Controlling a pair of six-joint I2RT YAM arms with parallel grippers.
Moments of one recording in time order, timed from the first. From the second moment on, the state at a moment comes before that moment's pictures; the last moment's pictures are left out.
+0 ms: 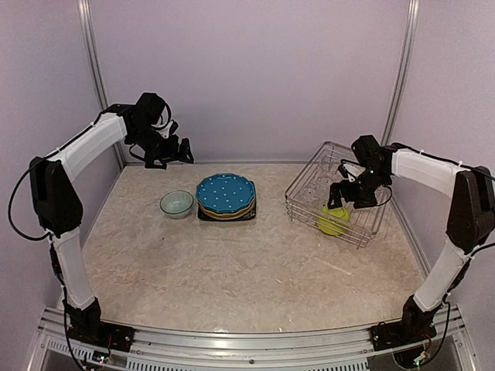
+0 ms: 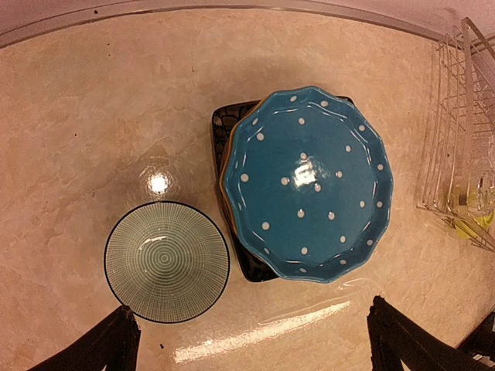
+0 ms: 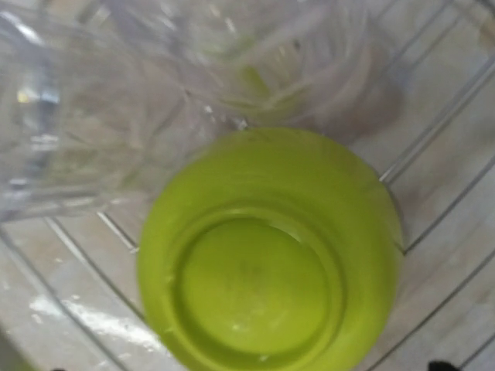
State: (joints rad) left arm -0.32 1.95 1.98 -1.02 0.18 -0.26; right arm 0.27 1.68 1.35 -0.81 -0.14 0.15
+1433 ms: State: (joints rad) left arm -0.30 1.95 1.98 -1.02 0.20 -0.26; right arm 0.04 1.90 1.31 -0.67 -0.58 0.13
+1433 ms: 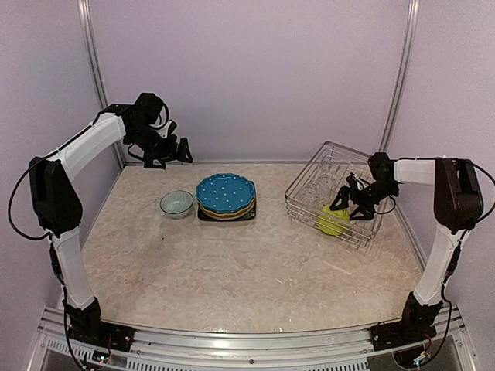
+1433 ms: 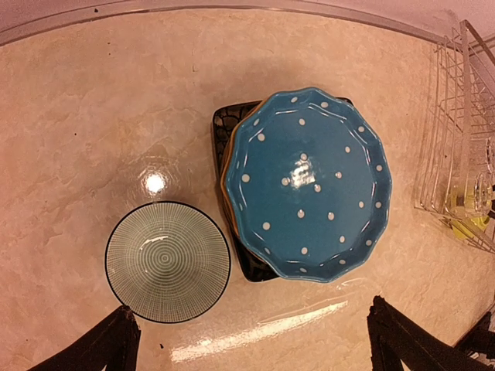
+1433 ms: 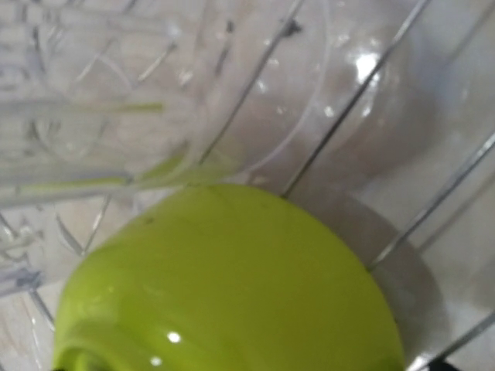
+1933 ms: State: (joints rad) left arm -0.30 1.95 1.96 -1.02 0.20 -0.26; right arm 0.02 1.93 1.29 -0.66 -0.69 0.16
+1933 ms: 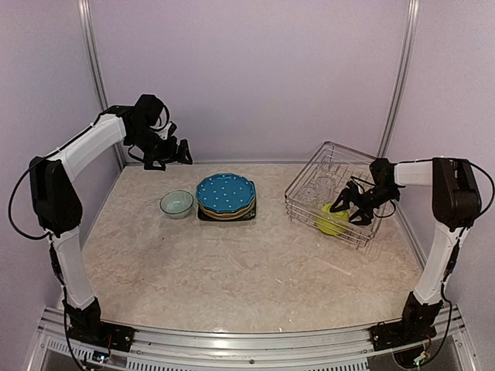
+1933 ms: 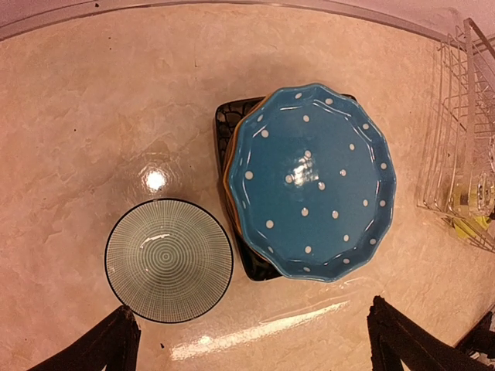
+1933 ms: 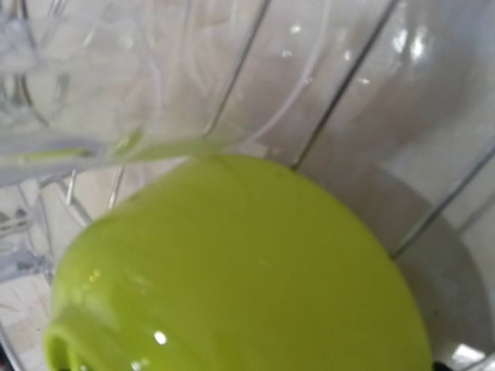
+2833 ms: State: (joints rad) left arm -0.30 1.95 1.96 -1.01 0.20 -0.26; right arm 0.02 1.92 1.29 -0.64 -0.78 0.22
